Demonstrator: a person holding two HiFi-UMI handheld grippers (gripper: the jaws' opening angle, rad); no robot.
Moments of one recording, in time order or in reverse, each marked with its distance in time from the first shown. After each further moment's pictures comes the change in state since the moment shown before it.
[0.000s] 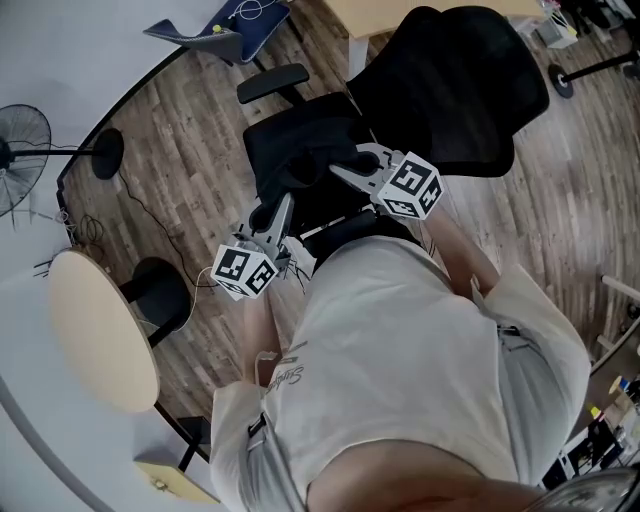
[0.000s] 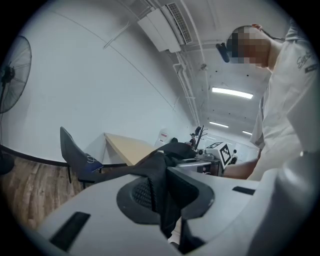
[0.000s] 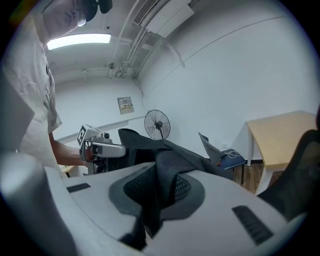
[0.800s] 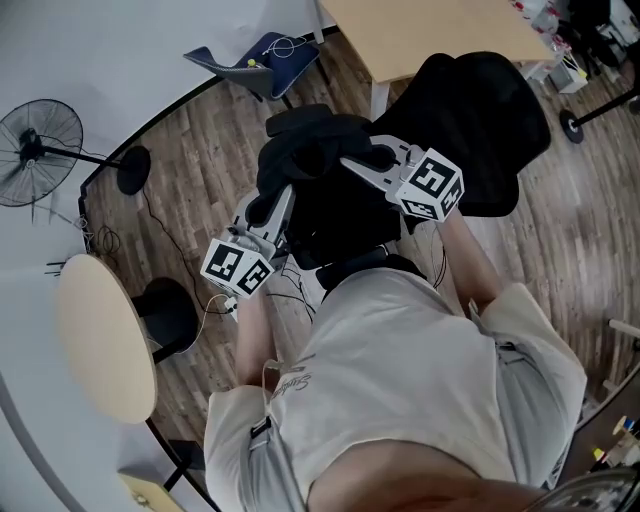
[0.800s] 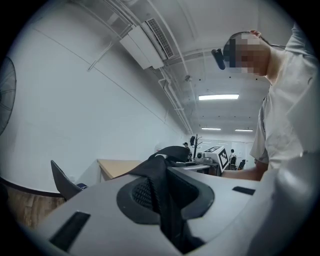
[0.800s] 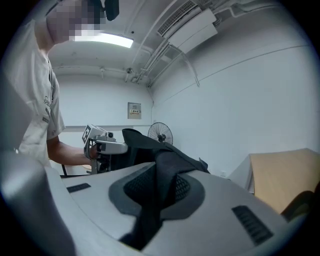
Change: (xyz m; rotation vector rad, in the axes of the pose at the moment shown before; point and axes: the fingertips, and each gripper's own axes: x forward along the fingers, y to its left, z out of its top) left arm 0.002 -0.017 0.112 0.166 -0.169 -0.050; right arm -0.018 -0.004 0.114 -0.230 -0.127 0.003
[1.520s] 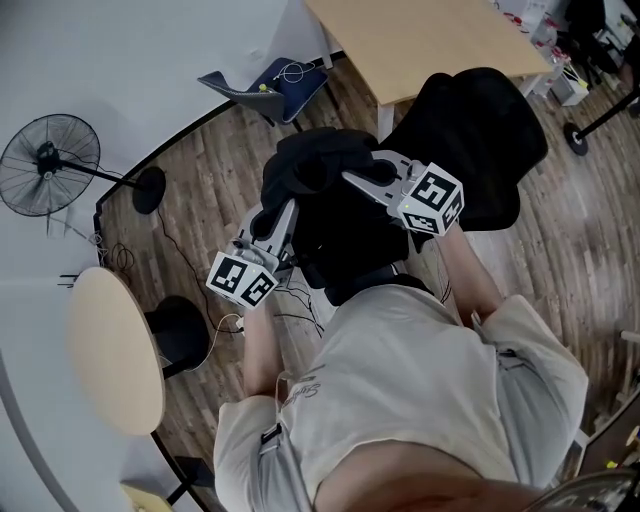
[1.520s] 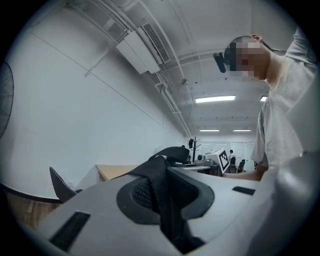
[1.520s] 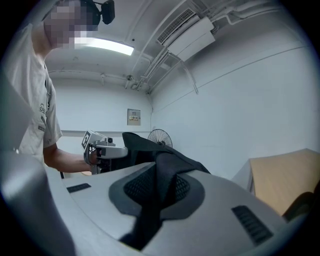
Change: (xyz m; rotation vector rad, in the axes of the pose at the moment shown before) left arm -0.007 -0.015 0.022 0.043 -0.043 -0.013; right arm -0.012 0.012 0.027 0.005 -0.084 -0.015
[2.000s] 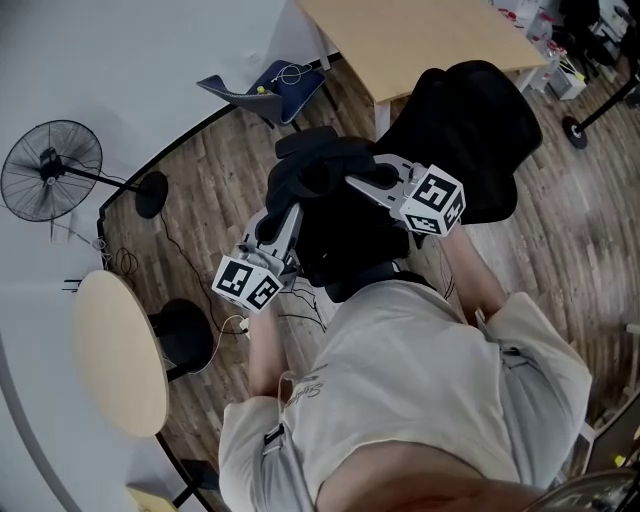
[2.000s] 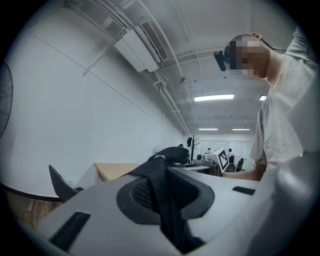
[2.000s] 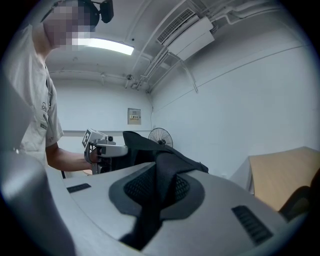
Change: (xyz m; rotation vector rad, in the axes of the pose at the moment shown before) left arm -0.003 -0.022 -0.008 -0.002 0.022 -0.006; right arm -0.019 0.012 -0.010 0.010 0.016 -0.001
